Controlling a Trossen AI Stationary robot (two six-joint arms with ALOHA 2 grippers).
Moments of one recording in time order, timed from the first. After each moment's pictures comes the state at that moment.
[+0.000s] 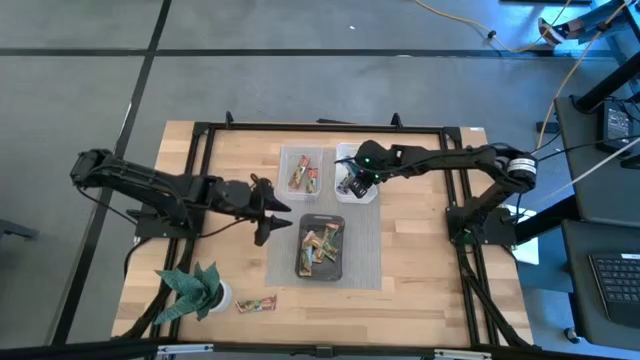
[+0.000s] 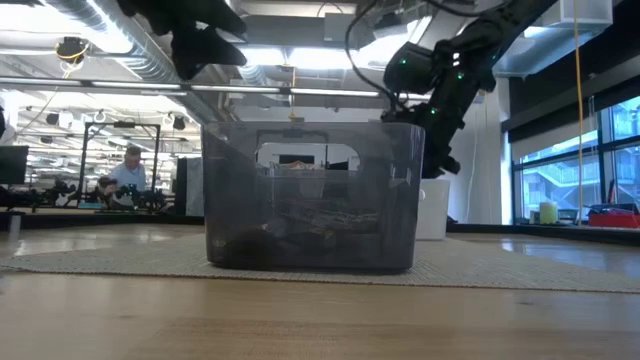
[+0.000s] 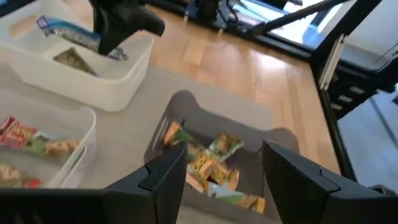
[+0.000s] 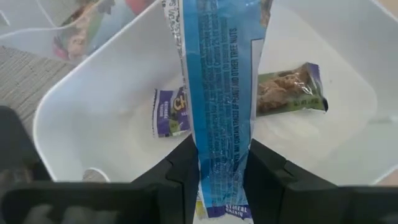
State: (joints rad) left arm -0.16 1.06 0.73 -0.16 -0.14 -0.43; right arm -0.35 1.61 0.94 -0.36 0.03 0.39
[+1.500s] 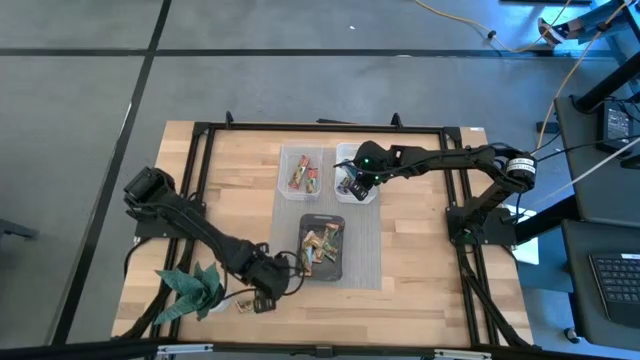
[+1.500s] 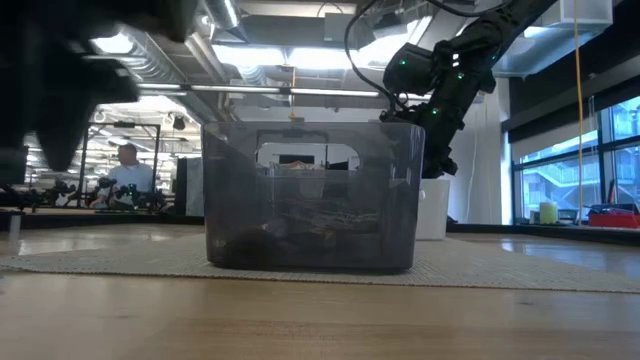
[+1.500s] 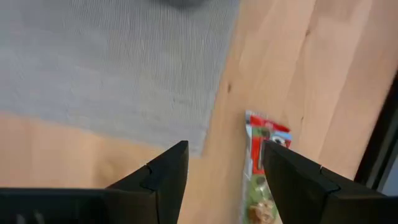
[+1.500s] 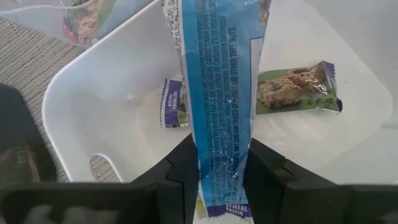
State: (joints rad) left arm -0.57 1.72 1.18 -0.77 -0.03 -0.84; right arm -0.35 1.61 0.94 -0.36 0.00 0.33
